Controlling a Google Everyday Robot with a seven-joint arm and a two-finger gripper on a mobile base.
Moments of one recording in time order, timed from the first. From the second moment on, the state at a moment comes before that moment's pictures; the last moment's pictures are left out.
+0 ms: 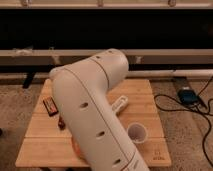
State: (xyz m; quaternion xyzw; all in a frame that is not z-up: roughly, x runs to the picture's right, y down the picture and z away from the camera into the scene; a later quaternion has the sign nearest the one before) arm -0.251 0.116 0.861 -0.35 0.23 0.69 0.59
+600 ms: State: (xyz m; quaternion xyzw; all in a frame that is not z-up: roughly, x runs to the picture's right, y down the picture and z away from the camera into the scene) arm -0.251 0.088 0.860 -0.36 0.19 0.67 0.62
